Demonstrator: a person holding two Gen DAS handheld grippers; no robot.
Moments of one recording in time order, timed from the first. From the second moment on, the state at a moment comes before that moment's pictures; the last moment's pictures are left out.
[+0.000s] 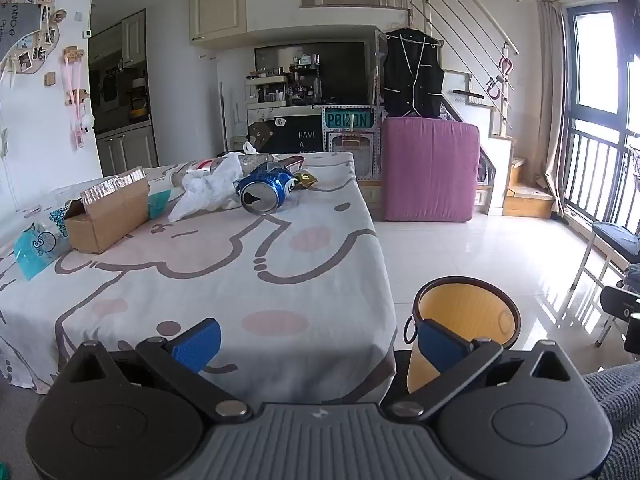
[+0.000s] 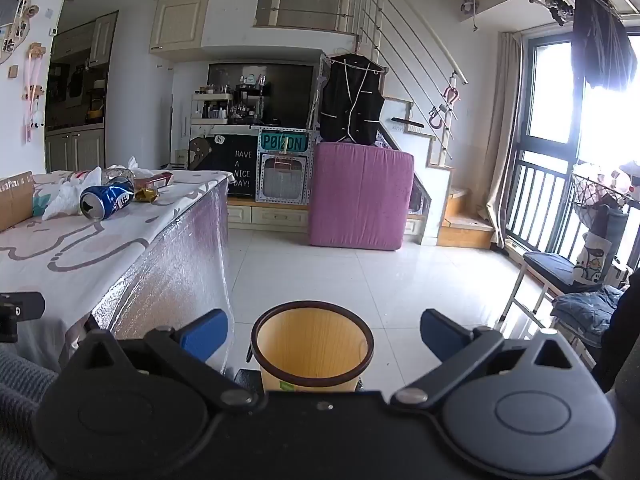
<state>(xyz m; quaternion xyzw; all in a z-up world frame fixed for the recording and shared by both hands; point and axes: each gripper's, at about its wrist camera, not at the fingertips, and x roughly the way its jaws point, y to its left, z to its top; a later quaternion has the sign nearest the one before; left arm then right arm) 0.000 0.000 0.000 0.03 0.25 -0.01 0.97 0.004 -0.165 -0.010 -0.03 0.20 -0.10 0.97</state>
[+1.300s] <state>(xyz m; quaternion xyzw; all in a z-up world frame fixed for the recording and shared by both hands) 0.001 0.000 0.000 0.03 0.25 -0.01 0.97 0.005 -0.164 -0.011 -0.03 0.20 -0.10 0.97</state>
